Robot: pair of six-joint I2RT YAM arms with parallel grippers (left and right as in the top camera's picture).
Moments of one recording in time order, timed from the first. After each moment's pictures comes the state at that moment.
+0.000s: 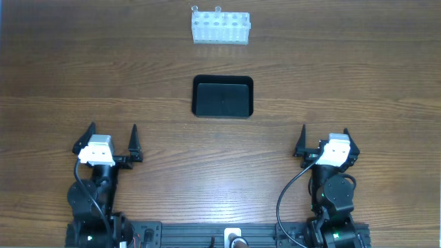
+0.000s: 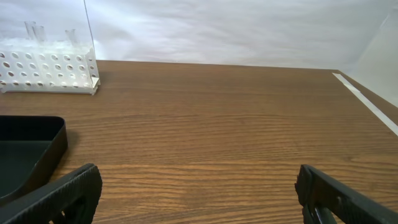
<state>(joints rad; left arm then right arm) 0.12 0.01 0.01 -0.06 0.15 0.01 0.18 0.09 0.01 -0.04 0.33 -0.05</state>
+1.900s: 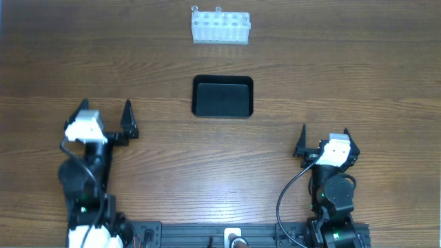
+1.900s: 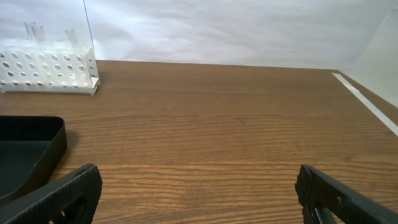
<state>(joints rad) 0.08 0.58 0.17 0.43 0.13 -0.07 0.18 0.09 0.01 -0.05 0.33 -0.05</state>
